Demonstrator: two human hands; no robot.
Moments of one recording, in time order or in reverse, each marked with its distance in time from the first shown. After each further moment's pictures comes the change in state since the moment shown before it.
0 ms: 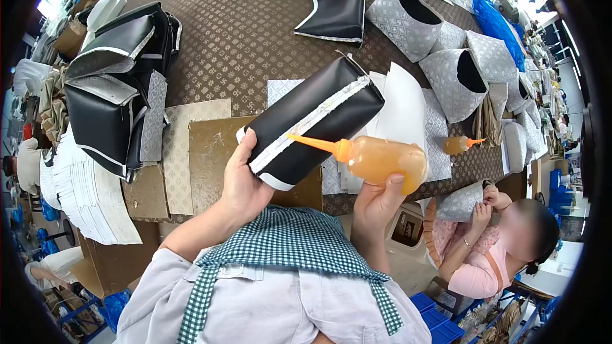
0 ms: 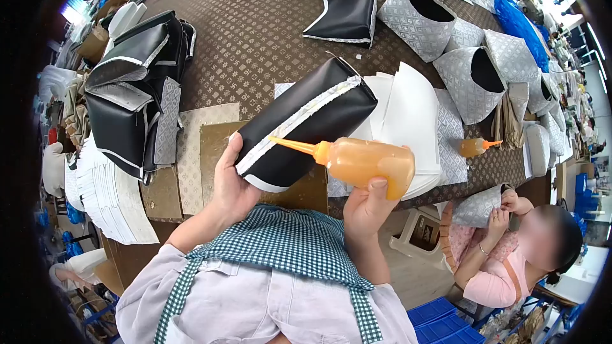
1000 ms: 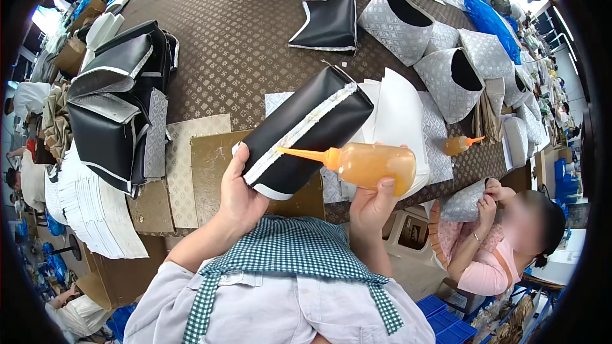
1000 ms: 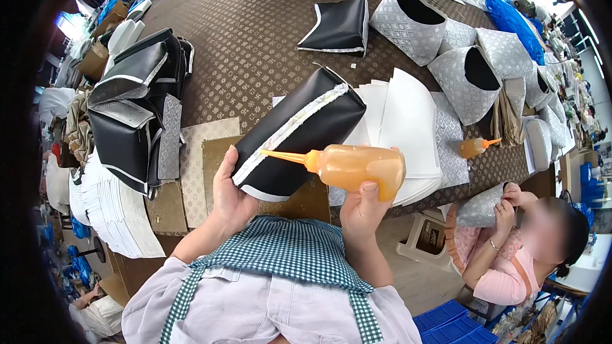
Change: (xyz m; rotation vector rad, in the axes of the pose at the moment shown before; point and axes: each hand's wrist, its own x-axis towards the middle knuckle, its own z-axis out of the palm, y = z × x) left_hand 0.001 0.002 -0.002 -0.016 -0.008 0.043; right_hand 0.005 0.006 0.002 0.033 -0.007 -0.016
